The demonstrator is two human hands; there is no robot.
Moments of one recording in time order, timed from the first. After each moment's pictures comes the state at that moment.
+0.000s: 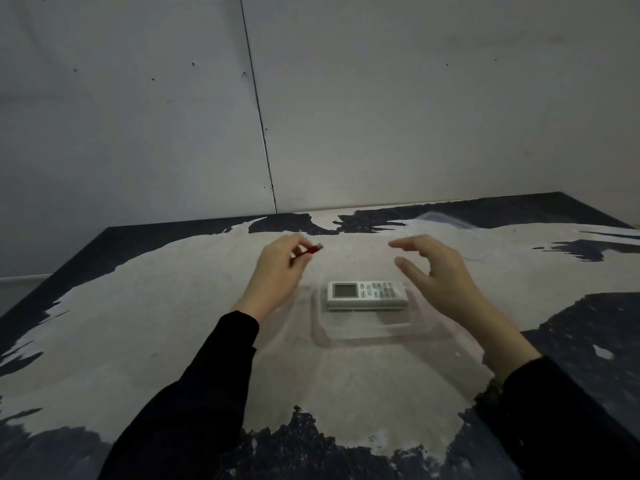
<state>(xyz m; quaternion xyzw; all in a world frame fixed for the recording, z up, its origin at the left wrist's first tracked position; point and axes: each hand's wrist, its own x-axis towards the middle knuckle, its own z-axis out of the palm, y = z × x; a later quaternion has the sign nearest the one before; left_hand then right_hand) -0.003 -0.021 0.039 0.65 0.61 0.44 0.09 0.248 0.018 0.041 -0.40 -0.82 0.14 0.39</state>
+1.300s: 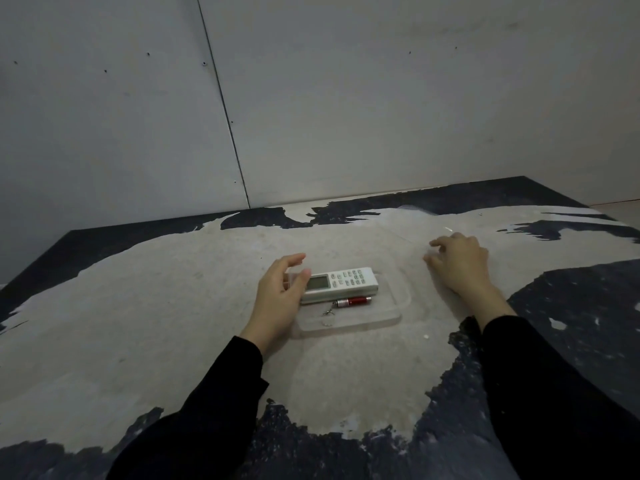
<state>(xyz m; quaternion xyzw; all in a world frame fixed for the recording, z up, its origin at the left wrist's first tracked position) 0.058 -0.051 0.011 0.50 0.60 0.54 0.31 0.323 0.085 -0.008 -0.67 -0.70 0.04 0.24</state>
